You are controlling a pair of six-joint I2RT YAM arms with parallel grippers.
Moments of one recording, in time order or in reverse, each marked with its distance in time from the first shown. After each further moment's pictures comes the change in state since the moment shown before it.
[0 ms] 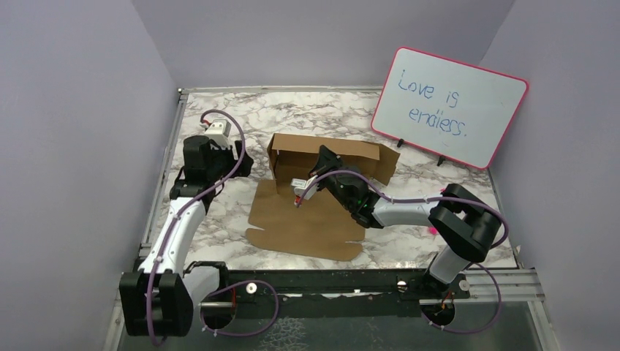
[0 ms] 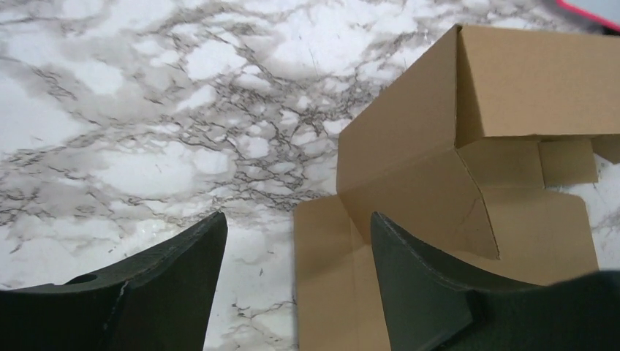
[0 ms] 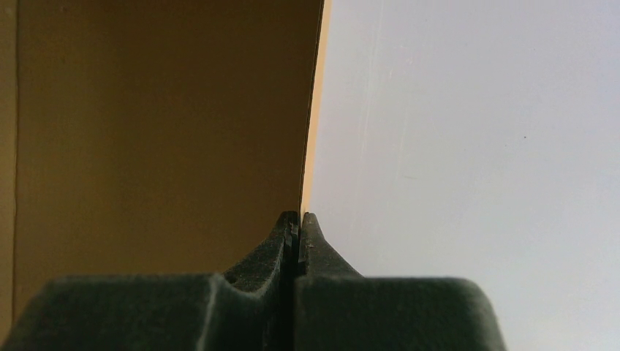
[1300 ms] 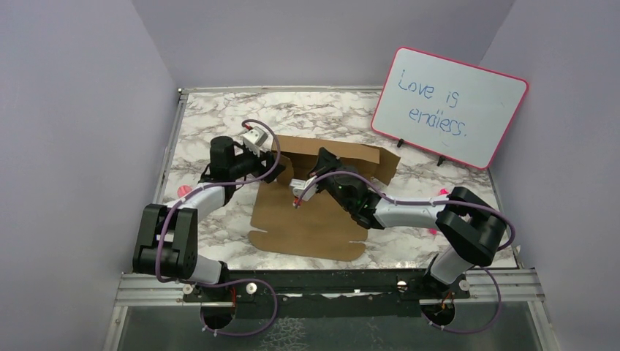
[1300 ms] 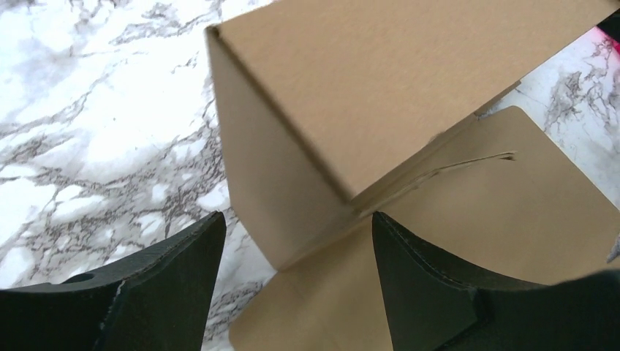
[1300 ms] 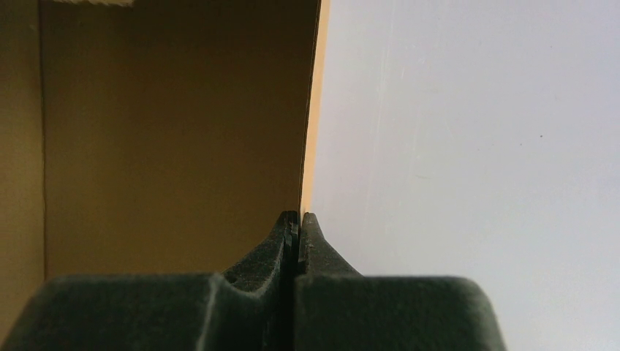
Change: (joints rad) left arm -0.079 0.418 -0.082 0.540 0.434 0.201; right arm 0.026 -0.041 0.014 -0.096 0.016 0.058
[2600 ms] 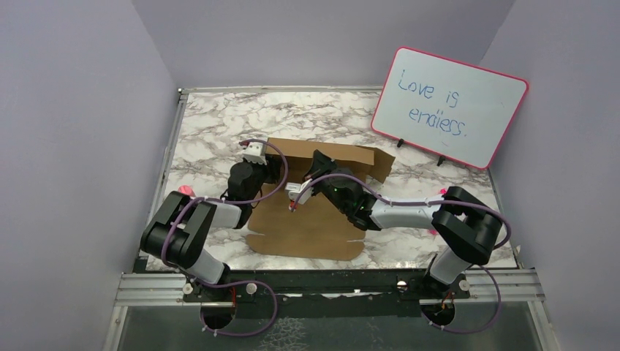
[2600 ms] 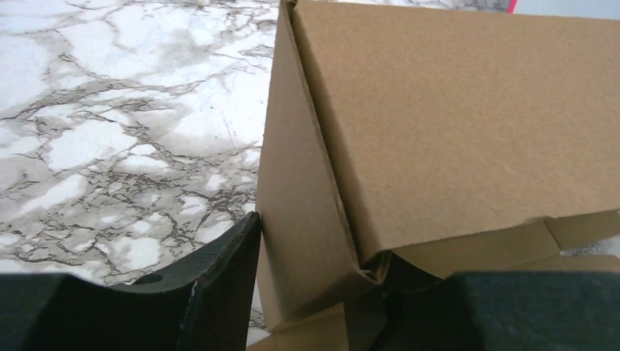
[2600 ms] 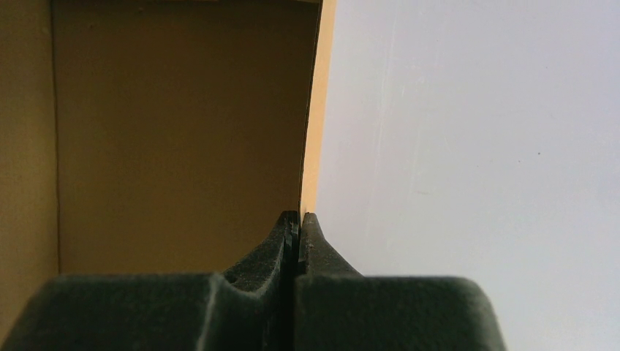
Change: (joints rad) left arm -0.225 0.087 -0.250 0.583 -0.666 -0.256; right arm 0.034 0.026 0.020 -0.003 -0.002 0.011
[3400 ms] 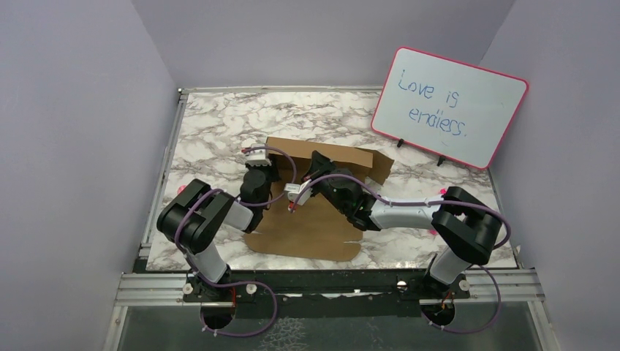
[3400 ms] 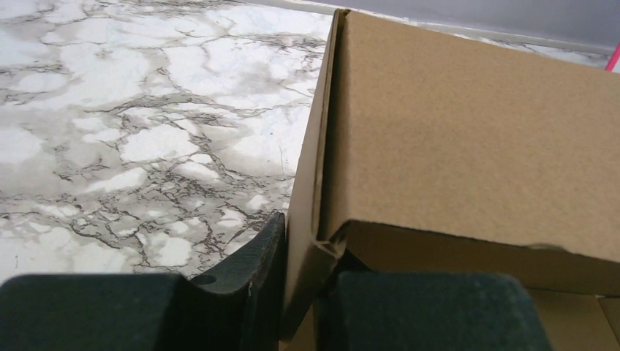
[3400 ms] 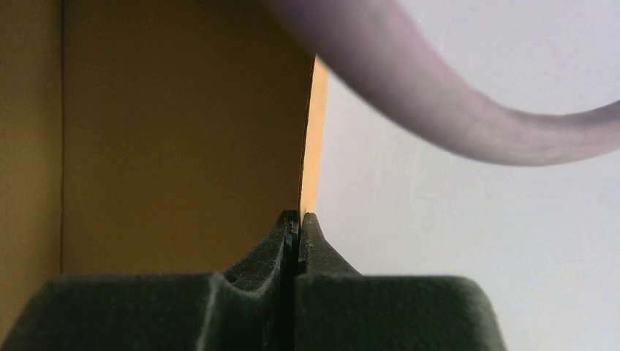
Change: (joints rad) left arm -0.136 0.163 -0.006 0.269 -0.425 -0.028; right arm 0.006 0.002 0.005 0.000 -0.010 0.010
